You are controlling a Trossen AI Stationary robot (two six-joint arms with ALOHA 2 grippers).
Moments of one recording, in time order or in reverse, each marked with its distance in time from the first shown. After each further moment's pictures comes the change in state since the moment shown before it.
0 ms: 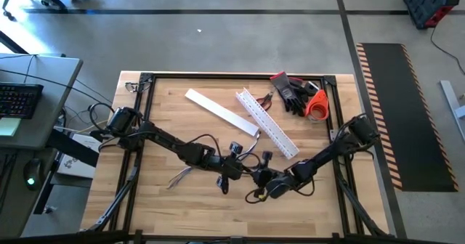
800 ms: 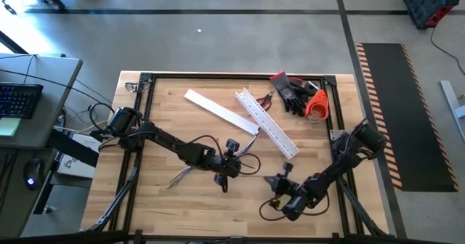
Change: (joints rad) left arm 0.002 0.000 0.001 -0.099 -0.100 -0.001; right arm 0.212 0.000 0.001 -0.380 0.180 0.550
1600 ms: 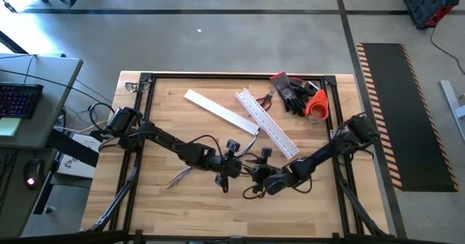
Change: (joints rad) left arm 0.000 0.001 0.000 0.016 0.022 -0.026; right arm -0.255 0.000 0.000 0.348 -0.190 -0.597
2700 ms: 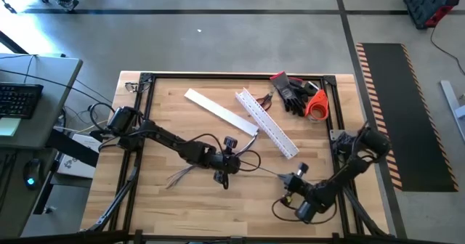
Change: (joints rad) left arm 0.026 0.001 -0.001 -0.086 -0.023 -0.052; right arm 0.436 -0.004 0.000 -0.909 0.110 1.307
